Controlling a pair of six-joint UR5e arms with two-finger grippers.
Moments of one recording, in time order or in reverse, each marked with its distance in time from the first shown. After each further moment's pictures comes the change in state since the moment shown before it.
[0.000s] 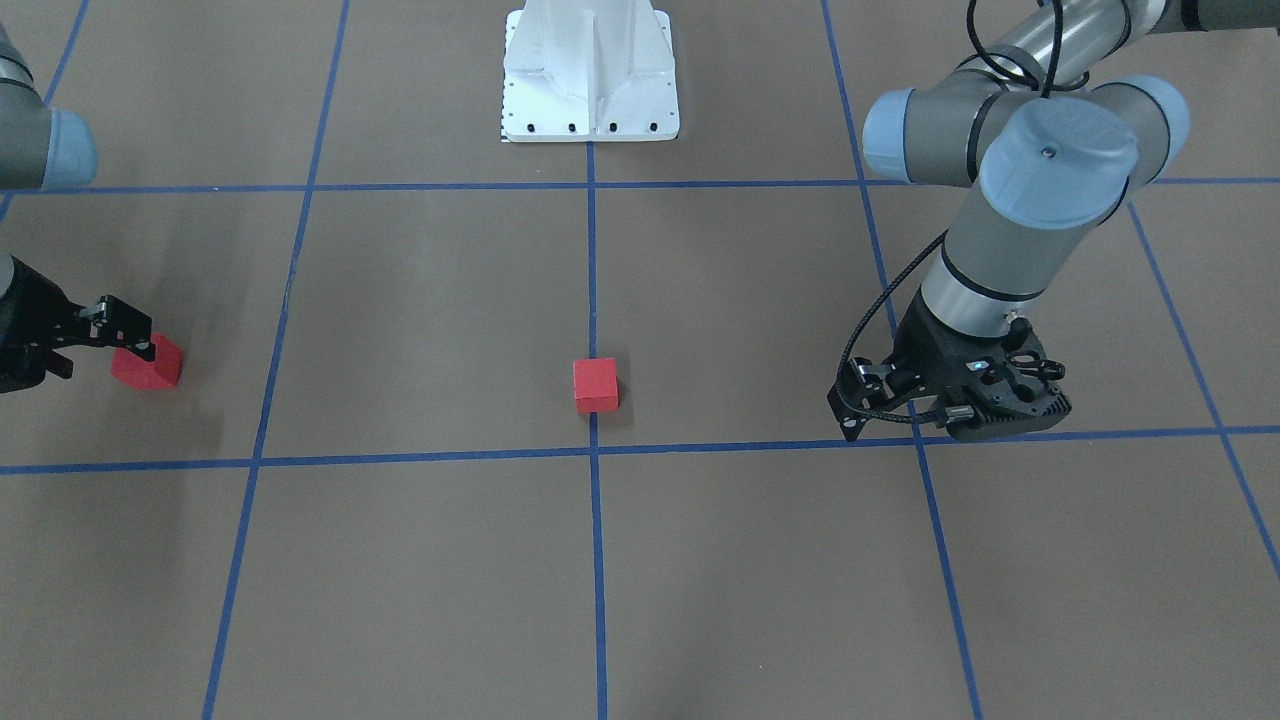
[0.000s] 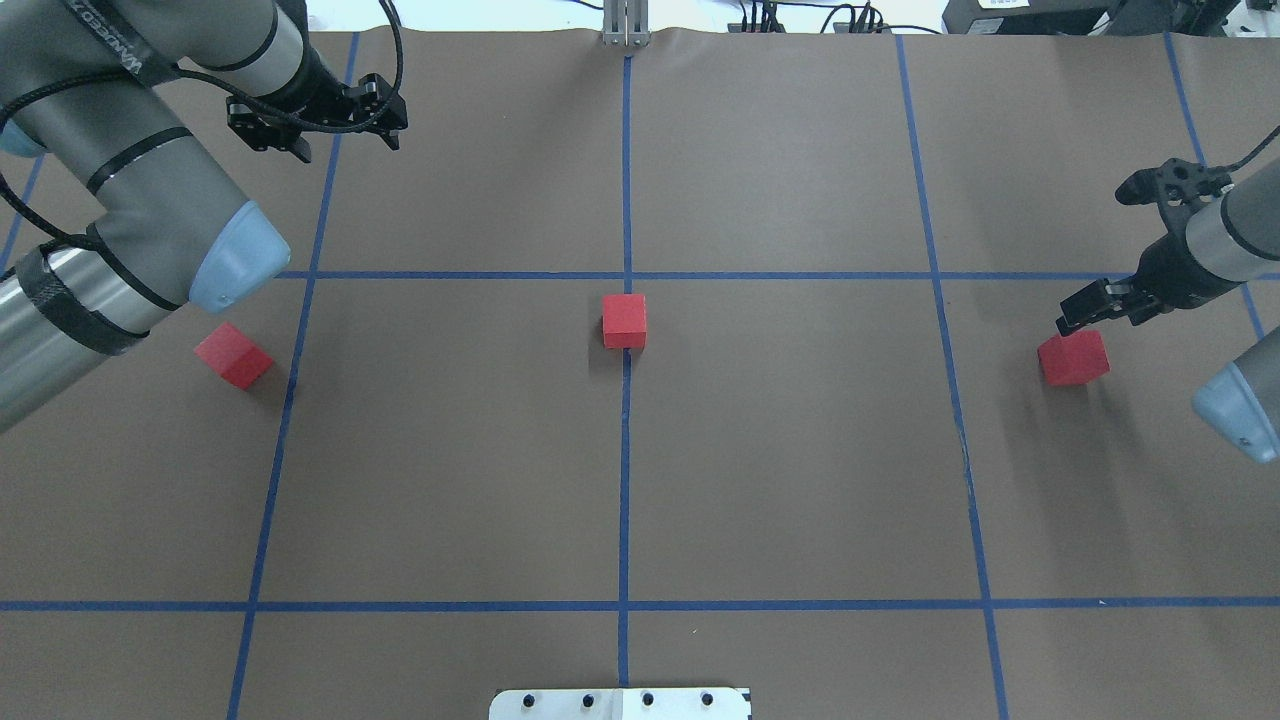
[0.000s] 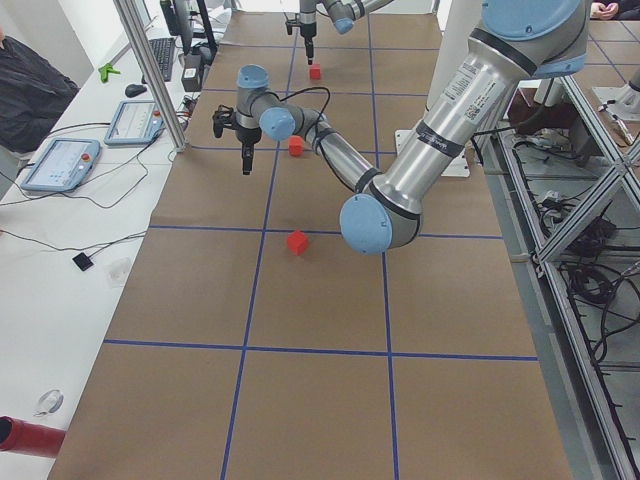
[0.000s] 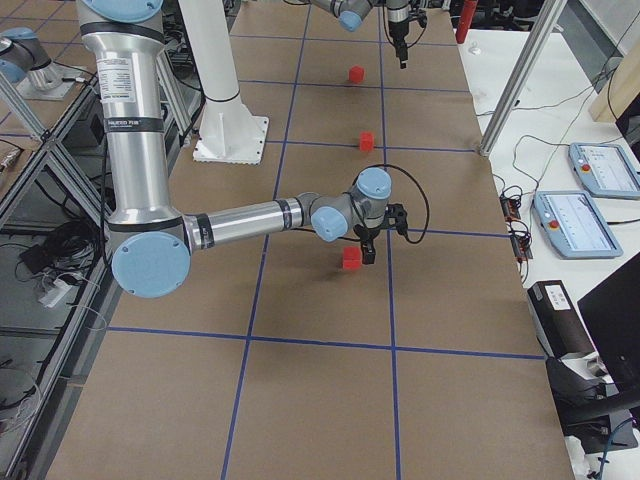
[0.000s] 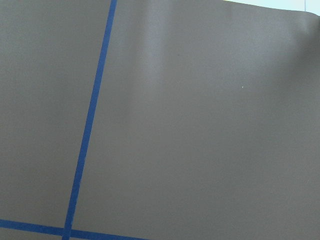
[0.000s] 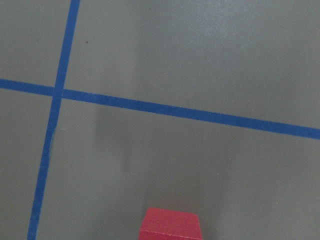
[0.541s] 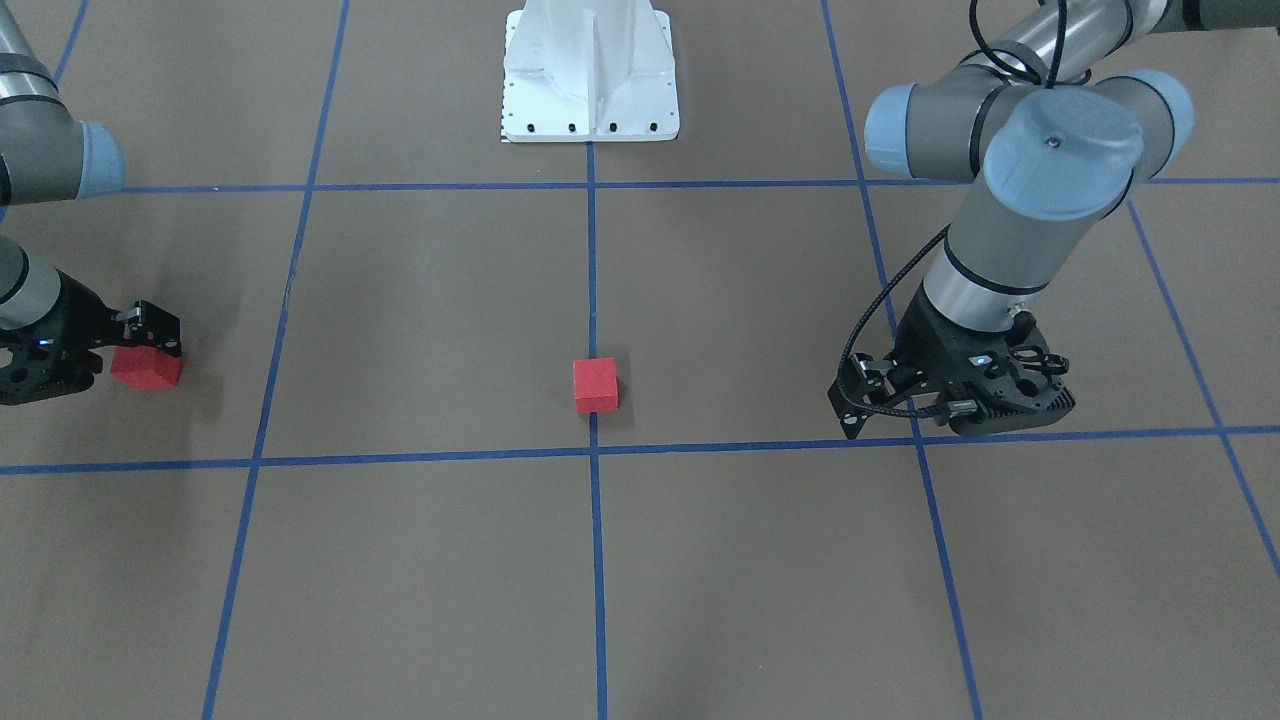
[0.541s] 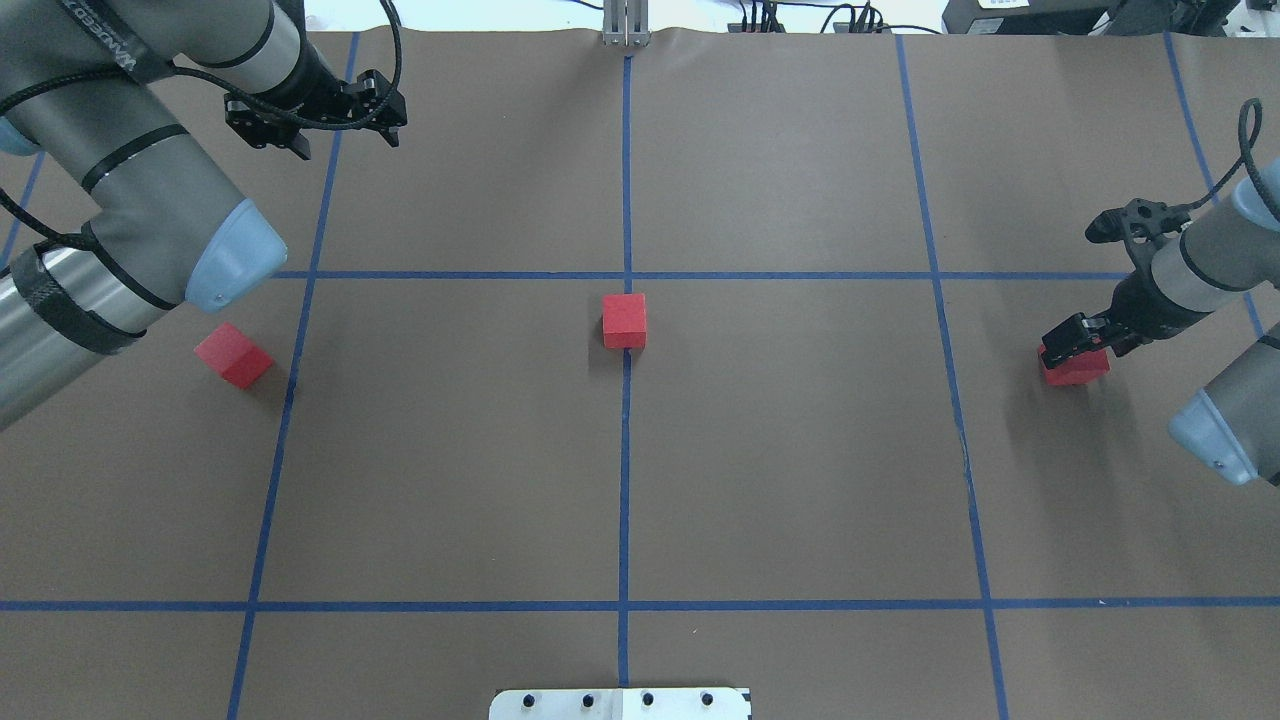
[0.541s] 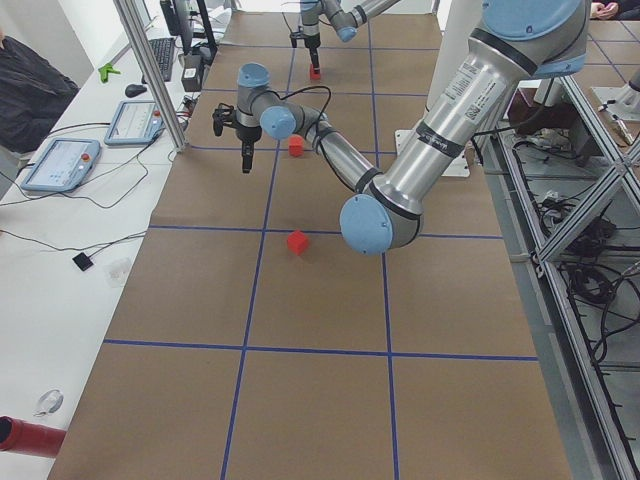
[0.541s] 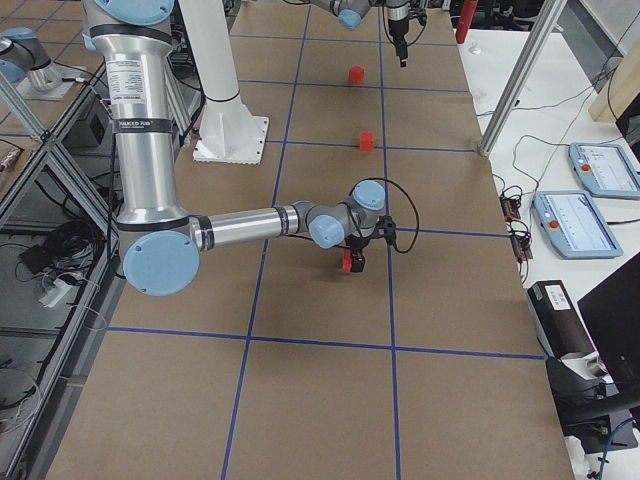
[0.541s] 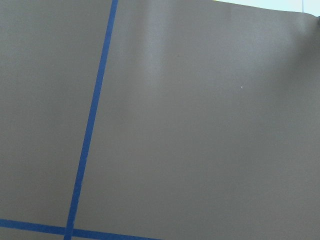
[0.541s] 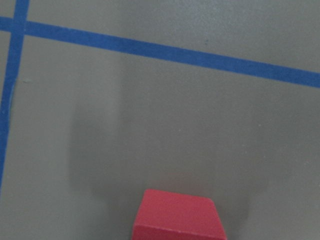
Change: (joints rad) left arm -0.003 0.001 -0.009 0.000 0.000 -0.001; right arm -0.049 -0.002 -0.043 0.001 -0.005 0.000
